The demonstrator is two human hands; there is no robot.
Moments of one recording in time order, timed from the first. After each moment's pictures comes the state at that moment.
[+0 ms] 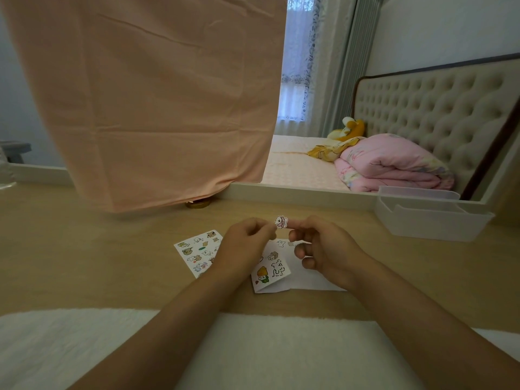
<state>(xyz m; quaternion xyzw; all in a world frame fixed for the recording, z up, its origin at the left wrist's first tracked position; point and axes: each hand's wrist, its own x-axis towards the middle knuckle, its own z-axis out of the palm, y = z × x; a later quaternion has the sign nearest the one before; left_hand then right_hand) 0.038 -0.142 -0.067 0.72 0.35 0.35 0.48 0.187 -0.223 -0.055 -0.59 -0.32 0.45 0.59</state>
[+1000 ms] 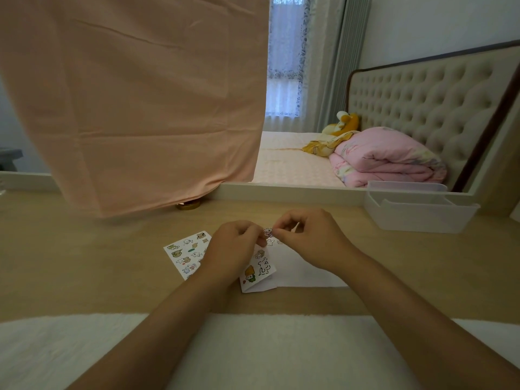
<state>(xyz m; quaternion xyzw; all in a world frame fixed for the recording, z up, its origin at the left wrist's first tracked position) 0.043 -0.149 -0.060 0.74 0.39 0.32 0.44 0.200 -0.226 -0.052 -0.69 -0.58 0.07 0.43</state>
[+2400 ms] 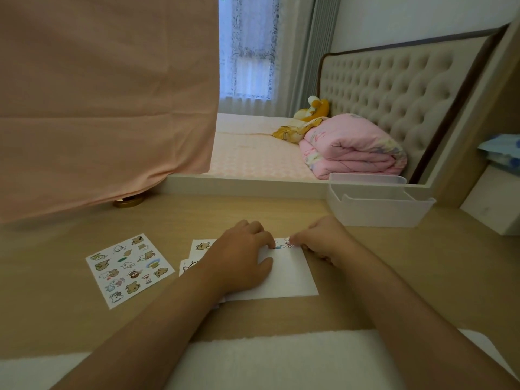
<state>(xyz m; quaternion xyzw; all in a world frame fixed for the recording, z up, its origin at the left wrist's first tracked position) 0.142 -0.136 -0.101 0.96 0.16 0.18 0.11 0.316 -0.239 -0.074 -0.86 -0.29 0.22 0.35</state>
